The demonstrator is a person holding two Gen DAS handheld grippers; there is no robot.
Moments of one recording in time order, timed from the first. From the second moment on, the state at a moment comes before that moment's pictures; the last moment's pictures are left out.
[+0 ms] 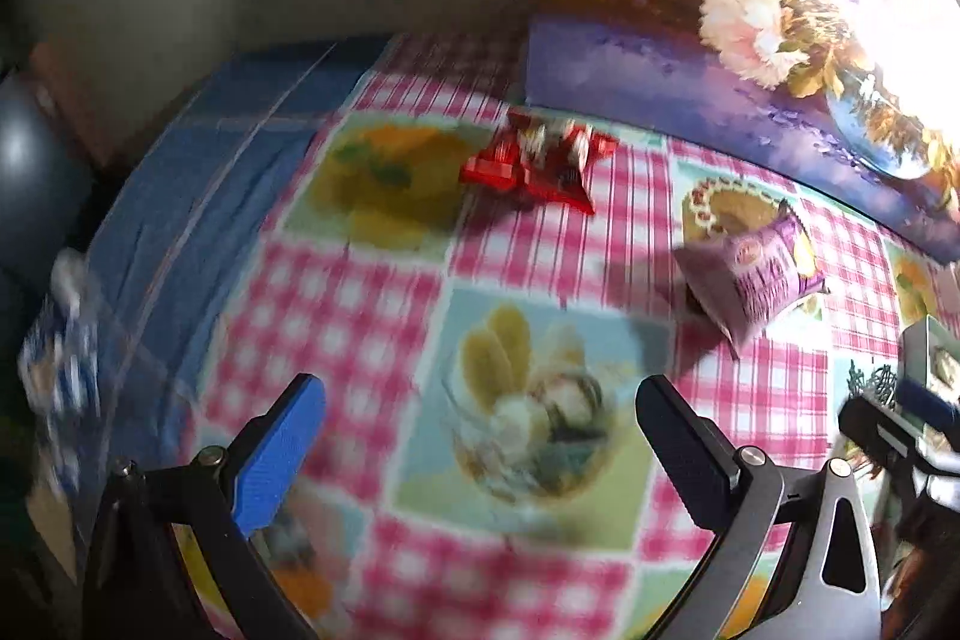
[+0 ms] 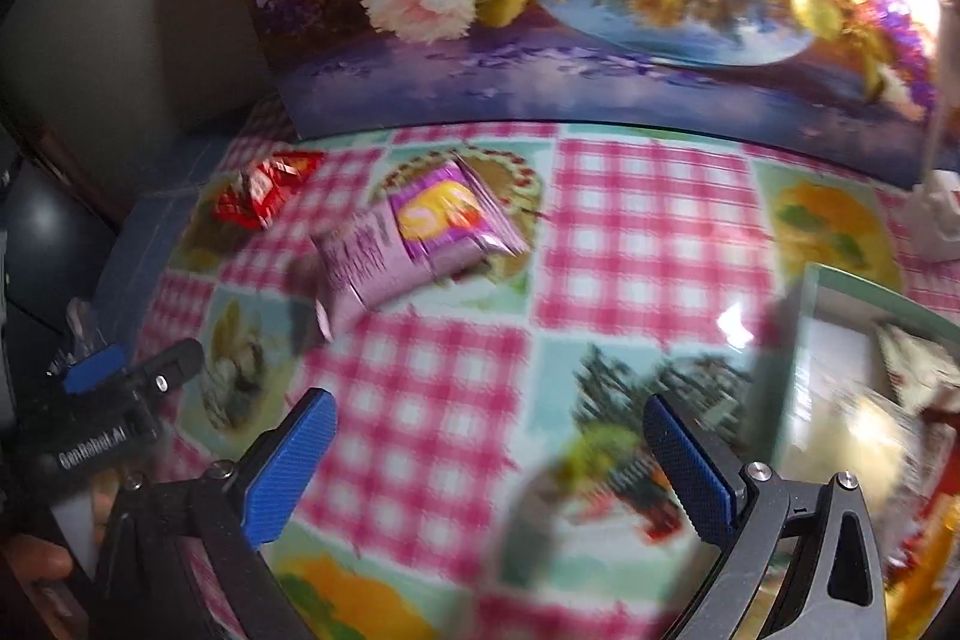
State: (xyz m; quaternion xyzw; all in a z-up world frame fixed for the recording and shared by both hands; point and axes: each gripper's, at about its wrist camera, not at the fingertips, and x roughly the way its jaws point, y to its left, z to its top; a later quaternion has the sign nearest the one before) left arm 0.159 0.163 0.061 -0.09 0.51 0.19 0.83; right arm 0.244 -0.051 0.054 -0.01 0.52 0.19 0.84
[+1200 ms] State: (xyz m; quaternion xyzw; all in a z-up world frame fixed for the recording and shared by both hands) left arm 0.284 0.201 0.032 -0.13 0.53 0.11 0.83; right arm 0.330 0.020 0.015 -0.01 0.56 0.08 0.82
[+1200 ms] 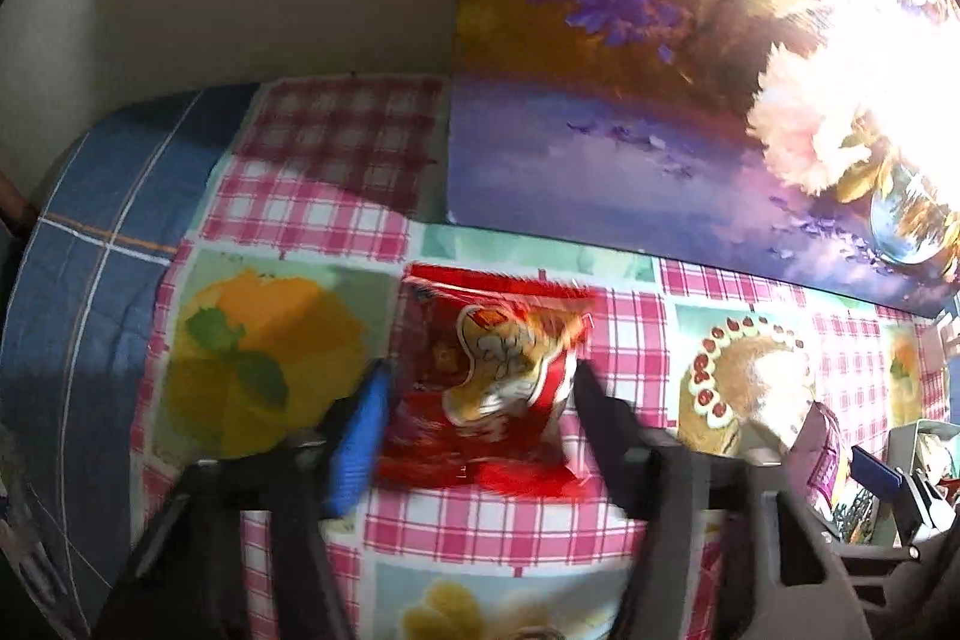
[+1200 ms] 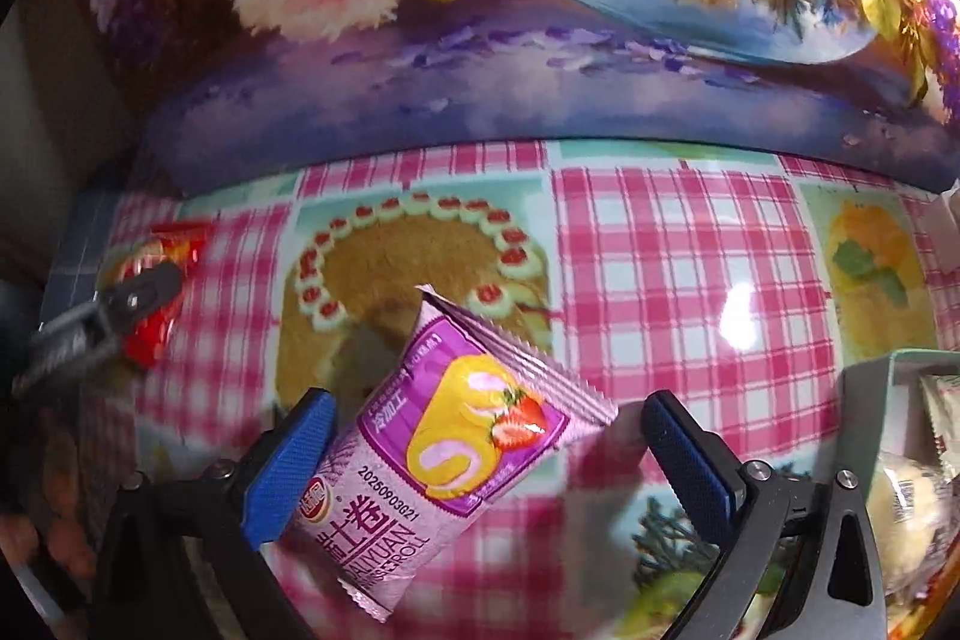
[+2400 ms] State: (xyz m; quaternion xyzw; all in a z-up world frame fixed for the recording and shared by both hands) left arm 0.127 0.076 0.045 -0.19 0.54 0.15 0.81; right arm 0.164 -0.066 0.015 -0.02 0.53 0.15 0.84
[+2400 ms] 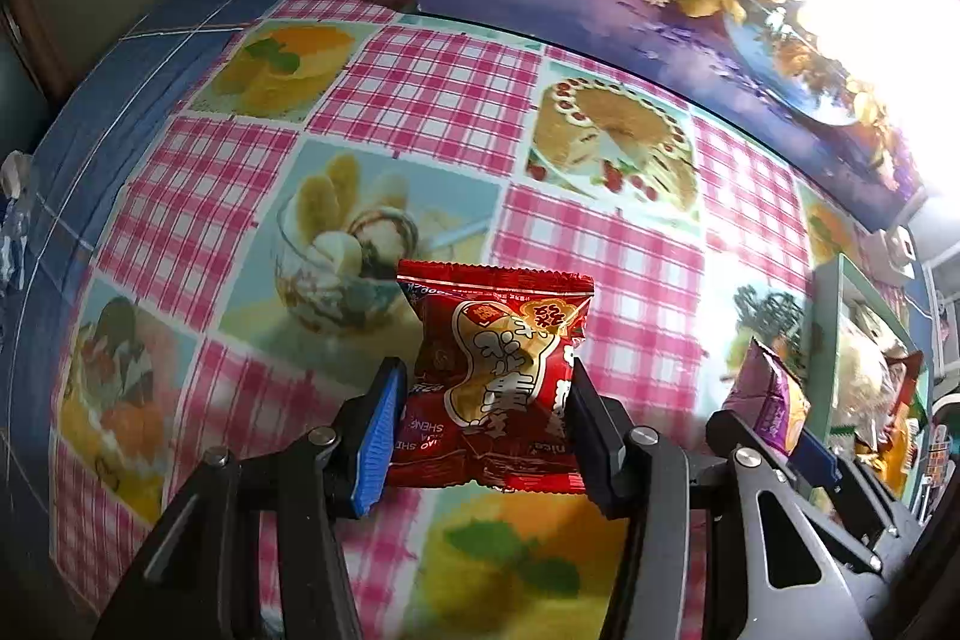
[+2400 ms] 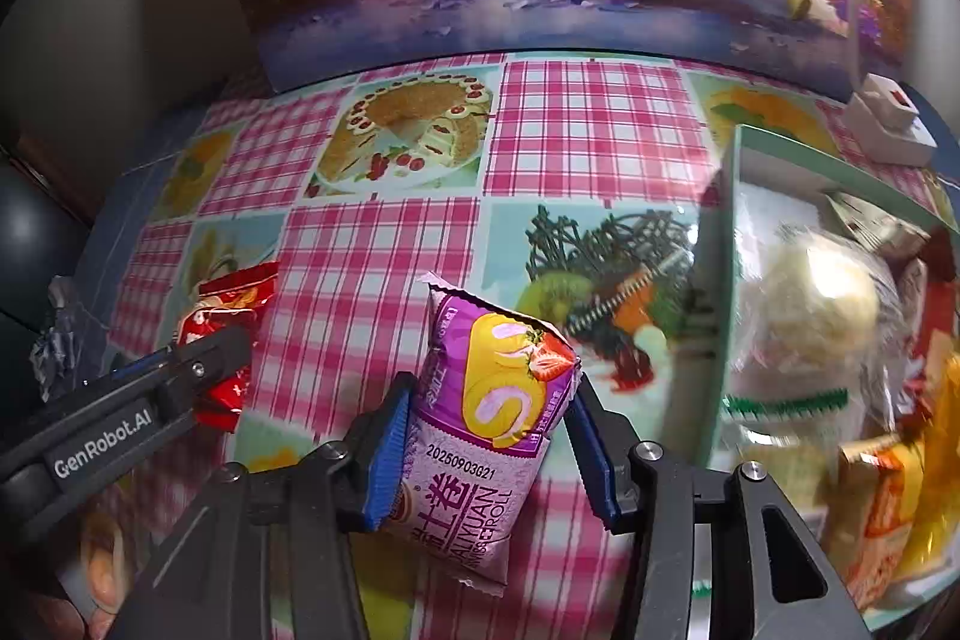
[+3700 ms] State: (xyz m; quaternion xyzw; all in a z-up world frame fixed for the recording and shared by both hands) left arm 0.148 -0.149 0.079 -0.11 0.52 -0.01 0.85; right arm 0.143 -0.318 0.106 0.11 0.47 -0.04 0.88
